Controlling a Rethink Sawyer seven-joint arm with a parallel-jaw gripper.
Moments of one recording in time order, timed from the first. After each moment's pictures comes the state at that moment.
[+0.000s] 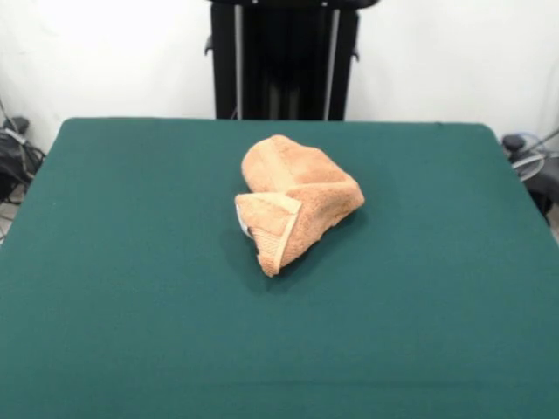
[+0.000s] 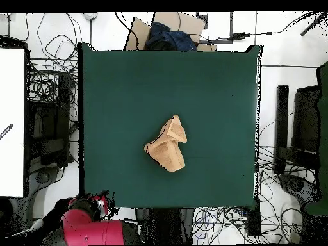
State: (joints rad) arm 0.21 -1.32 -0.08 2.20 0.05 0.62 1.64
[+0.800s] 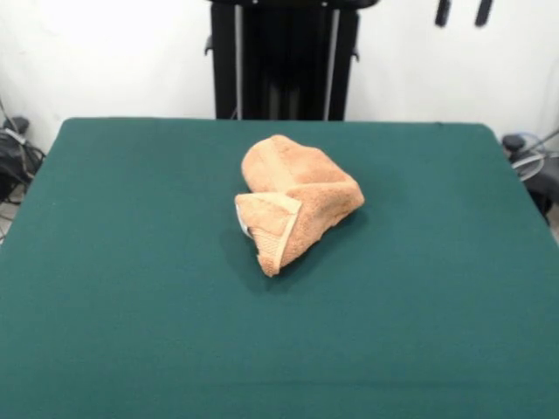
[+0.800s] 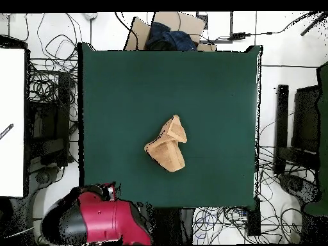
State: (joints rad) arm 0.20 -1.09 -0.08 2.20 0.05 0.42 1.64
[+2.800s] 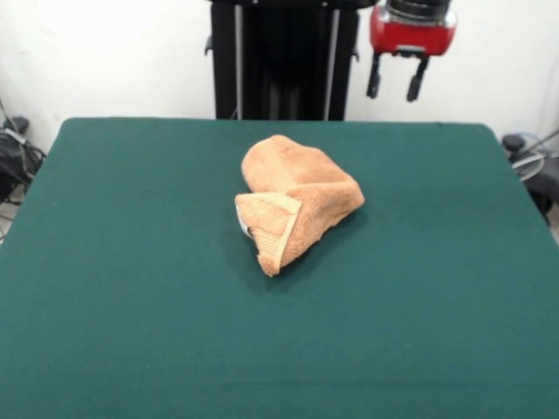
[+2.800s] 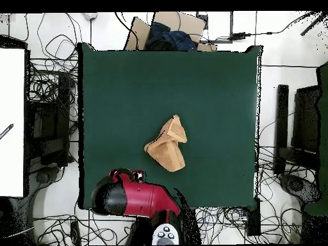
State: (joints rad) arm 0.03 -0.85 -0.08 2.17 0.07 0.23 1.64
